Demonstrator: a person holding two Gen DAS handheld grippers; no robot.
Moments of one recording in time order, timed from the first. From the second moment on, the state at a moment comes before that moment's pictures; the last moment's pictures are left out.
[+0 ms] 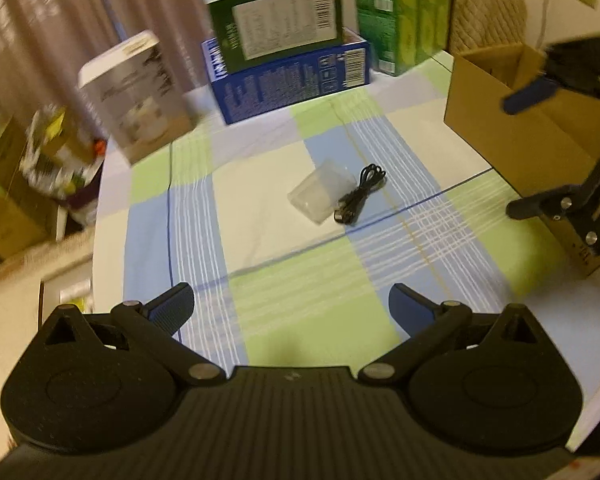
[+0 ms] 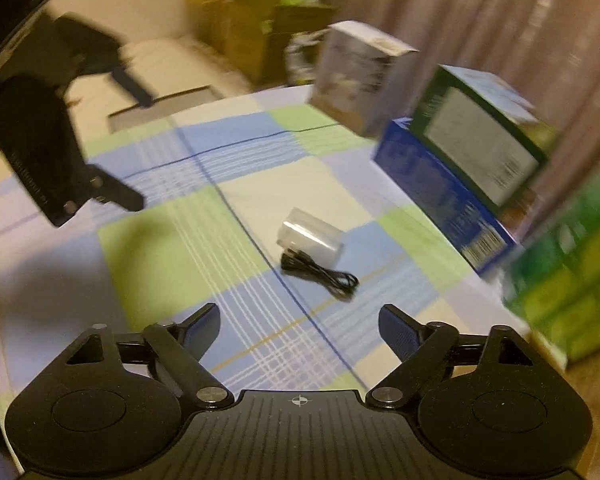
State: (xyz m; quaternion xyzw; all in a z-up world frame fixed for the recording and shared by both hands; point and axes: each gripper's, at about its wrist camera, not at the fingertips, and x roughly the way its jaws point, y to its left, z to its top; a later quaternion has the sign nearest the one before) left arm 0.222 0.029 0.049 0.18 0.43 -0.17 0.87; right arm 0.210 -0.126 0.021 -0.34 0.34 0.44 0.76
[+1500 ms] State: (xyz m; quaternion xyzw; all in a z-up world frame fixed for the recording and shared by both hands) left arm 0.371 -0.031 -0.058 0.24 0.43 -0.29 0.82; right arm 0.341 -0.107 -0.087 -0.33 0.49 0.38 0.71
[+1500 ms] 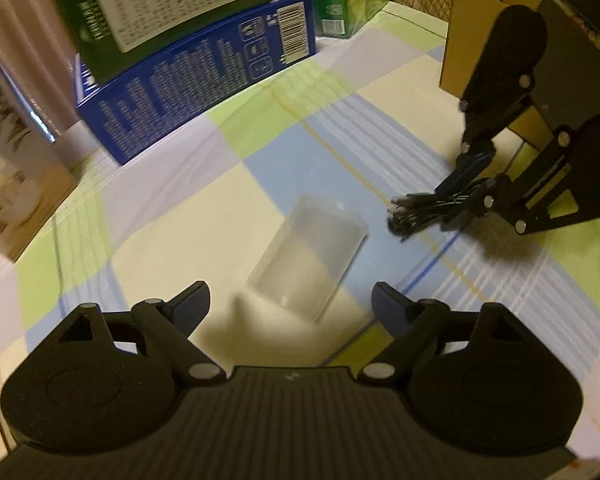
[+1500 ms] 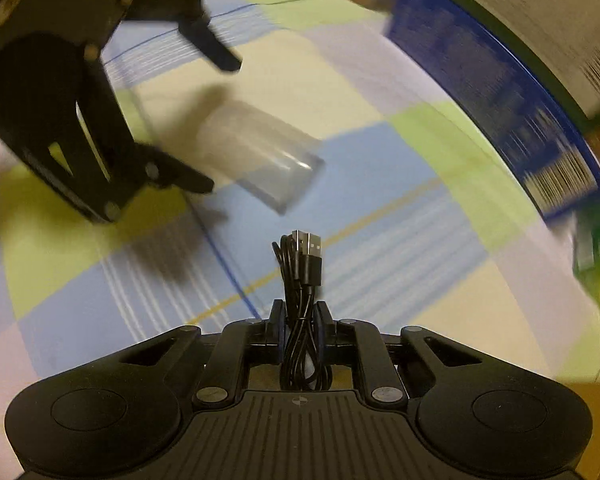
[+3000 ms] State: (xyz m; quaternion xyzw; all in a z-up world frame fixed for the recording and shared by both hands) left arm 0.219 -0.054 -0.051 0.12 0.57 -0.28 0.76; right arm 0.159 -0.213 -0.071 0.08 0.55 0.20 0.80
